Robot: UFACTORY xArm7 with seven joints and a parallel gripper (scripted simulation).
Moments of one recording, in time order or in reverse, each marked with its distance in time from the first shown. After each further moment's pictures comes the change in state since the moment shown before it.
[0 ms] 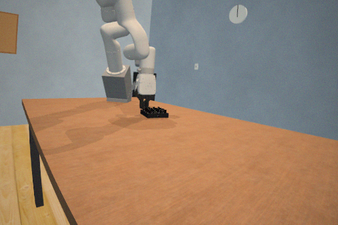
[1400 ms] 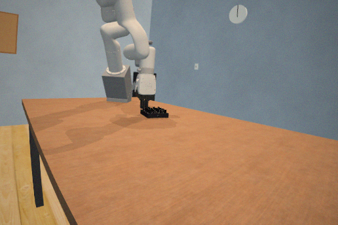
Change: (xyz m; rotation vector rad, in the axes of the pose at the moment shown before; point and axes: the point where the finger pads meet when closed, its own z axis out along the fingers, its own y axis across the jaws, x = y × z) arm 0.000 0.000 0.000 0.000 0.000 0.000
